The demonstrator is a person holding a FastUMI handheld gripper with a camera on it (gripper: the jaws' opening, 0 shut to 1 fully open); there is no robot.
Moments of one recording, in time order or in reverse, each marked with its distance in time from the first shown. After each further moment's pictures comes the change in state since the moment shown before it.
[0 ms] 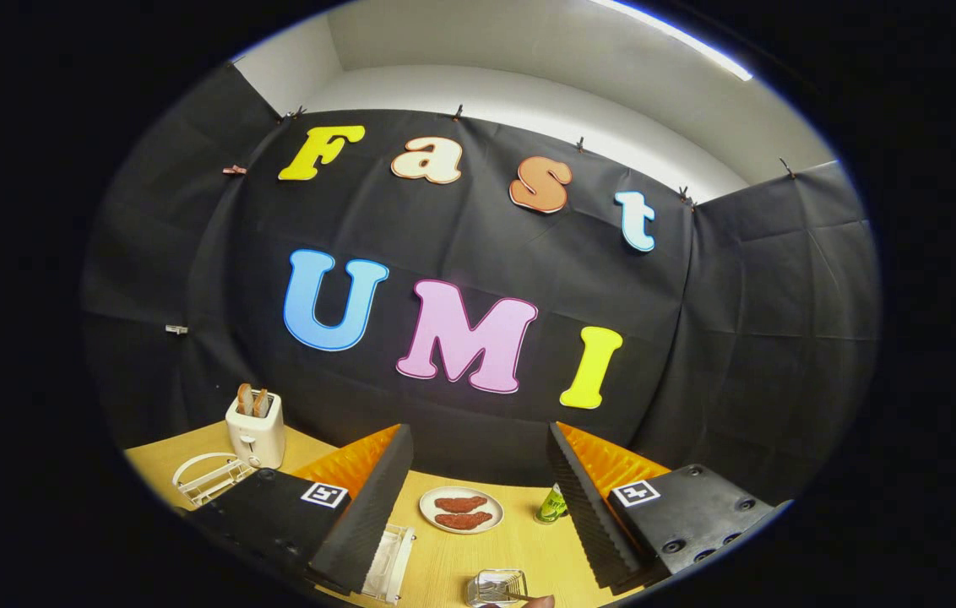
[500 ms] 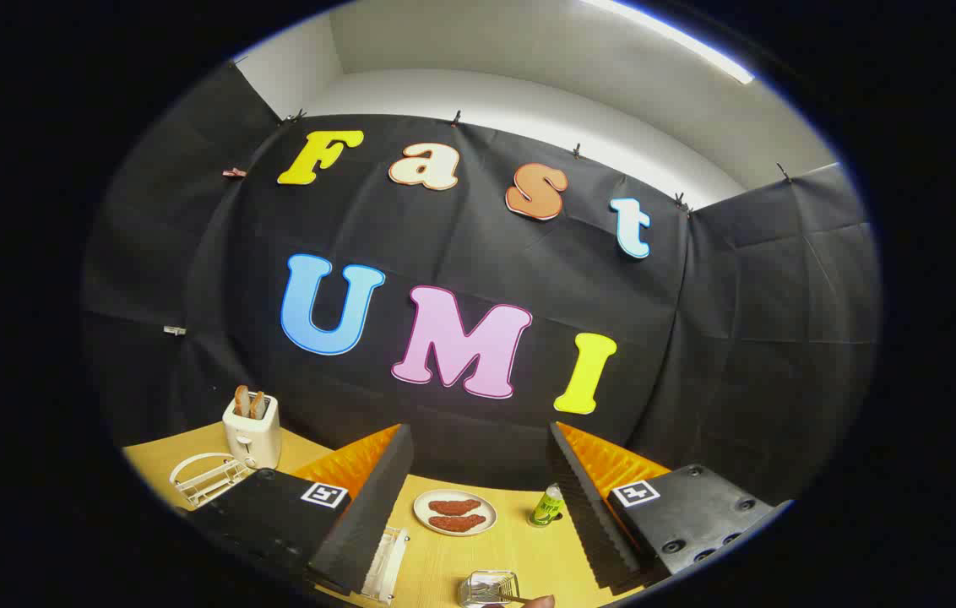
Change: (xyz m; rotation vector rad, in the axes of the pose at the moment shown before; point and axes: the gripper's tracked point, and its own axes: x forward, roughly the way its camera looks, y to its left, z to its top) arm -0.006 -0.010 0.005 -0.004 -0.023 -0.012
